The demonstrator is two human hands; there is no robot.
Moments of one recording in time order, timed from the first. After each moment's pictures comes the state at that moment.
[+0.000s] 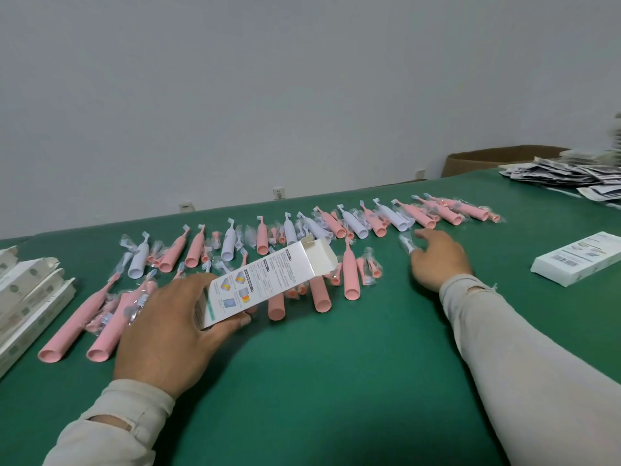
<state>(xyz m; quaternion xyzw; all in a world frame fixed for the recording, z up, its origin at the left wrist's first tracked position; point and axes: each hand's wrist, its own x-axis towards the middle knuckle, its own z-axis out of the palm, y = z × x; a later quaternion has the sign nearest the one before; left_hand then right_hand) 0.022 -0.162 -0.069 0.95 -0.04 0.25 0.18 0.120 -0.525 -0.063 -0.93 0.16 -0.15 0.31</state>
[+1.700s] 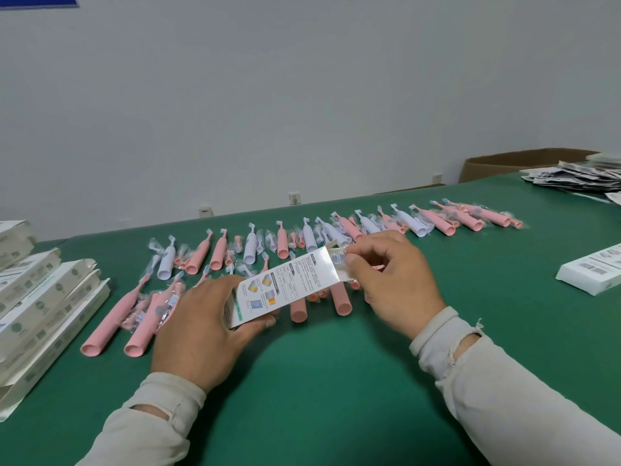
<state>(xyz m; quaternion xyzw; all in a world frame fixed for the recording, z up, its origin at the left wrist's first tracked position) 0.021 -0.158 -0.070 0.94 -0.06 0.26 0.20 0.048 -0.414 -0.040 -0.78 -0.11 -0.25 0.56</state>
